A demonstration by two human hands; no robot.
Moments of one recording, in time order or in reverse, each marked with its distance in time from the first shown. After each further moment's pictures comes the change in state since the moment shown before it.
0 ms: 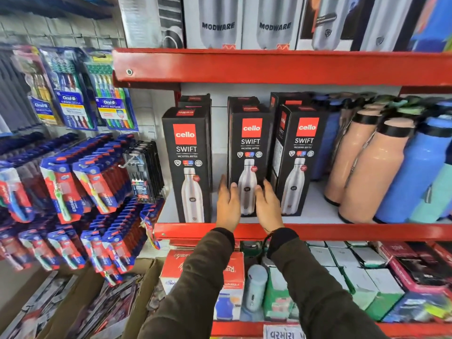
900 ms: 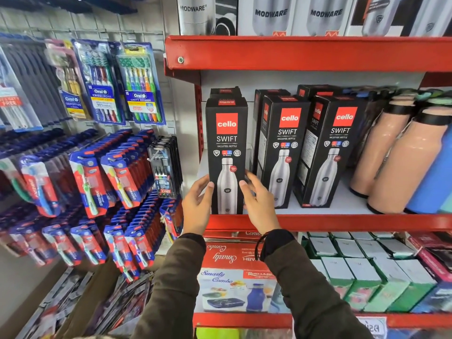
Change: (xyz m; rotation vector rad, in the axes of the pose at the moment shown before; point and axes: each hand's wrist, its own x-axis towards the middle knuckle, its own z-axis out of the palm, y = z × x) left_hand -0.007 -0.020 -0.161 -0.028 0.114 0.088; right_hand -0.057 -0.041 0.090 0.072 -0.105 -0.177
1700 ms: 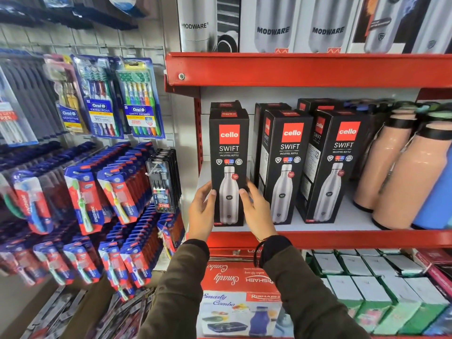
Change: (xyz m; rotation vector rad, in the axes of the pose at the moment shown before) left_hand 0.036 -0.012 0.014 -0.059 -0.080 0.030; right_hand 0.035 0.012 0.011 -0.063 0.022 -0.003
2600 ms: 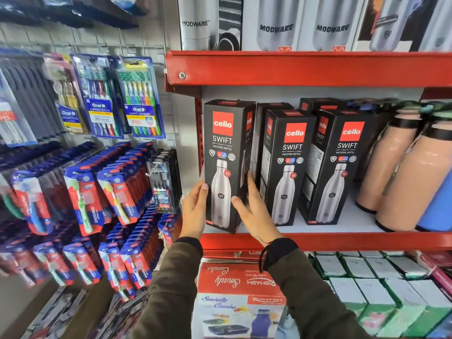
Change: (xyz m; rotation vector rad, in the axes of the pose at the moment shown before) left_hand 0.012 0.004 -0.014 -0.115 -0.042 0.011; right_hand -0.001 -0.004 0.001 -0.084 -0.166 -0.090
